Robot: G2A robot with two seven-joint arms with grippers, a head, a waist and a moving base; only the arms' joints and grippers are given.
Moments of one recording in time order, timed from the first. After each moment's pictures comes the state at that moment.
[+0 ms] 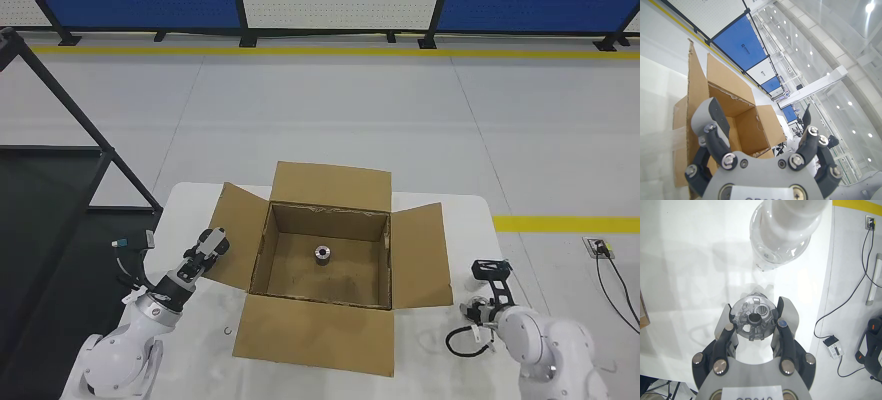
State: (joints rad) left arm 1.24 -1.16 -1.59 -1.72 -0.01 -0.35 -0.44; right arm -1.16 -1.32 1.65 -1.68 -1.33 0.03 1.21
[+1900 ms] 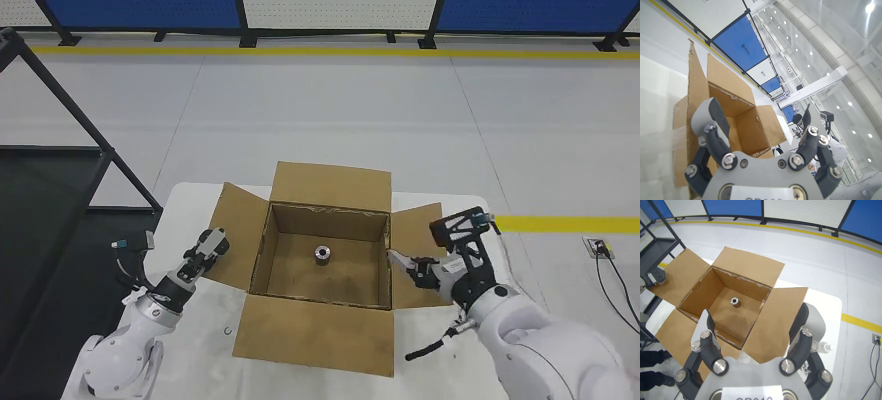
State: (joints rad) left arm 1.24 -1.16 -1.59 -1.73 -0.01 -0.35 -0.42; right arm -1.07 -1.31 1.35 -2.23 -1.19 0.02 1.07
